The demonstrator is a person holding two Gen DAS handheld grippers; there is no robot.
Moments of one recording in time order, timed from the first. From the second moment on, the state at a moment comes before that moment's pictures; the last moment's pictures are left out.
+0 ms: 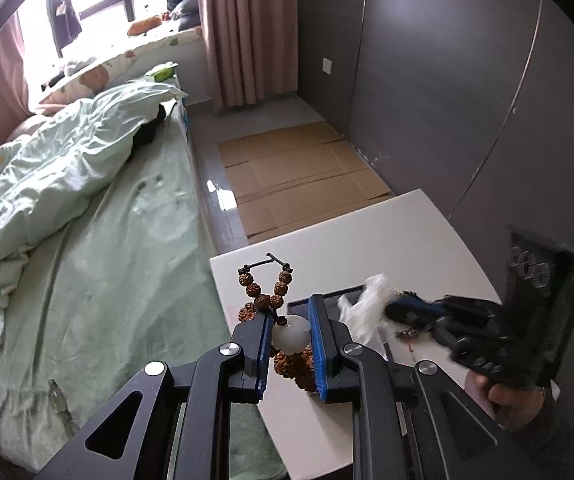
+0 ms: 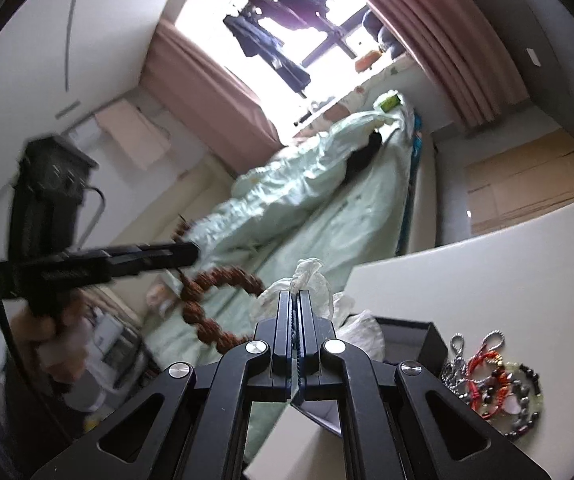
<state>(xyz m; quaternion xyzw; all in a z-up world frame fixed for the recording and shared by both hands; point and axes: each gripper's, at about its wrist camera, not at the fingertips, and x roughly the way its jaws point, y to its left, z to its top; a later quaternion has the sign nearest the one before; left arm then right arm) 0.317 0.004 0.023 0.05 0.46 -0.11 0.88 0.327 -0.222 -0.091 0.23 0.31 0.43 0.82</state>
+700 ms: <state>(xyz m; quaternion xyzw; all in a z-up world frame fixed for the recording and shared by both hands) 0.322 -0.038 0.013 0.06 0.47 -0.16 0.86 0.341 -0.277 -0.116 0.27 0.36 0.33 0.83</state>
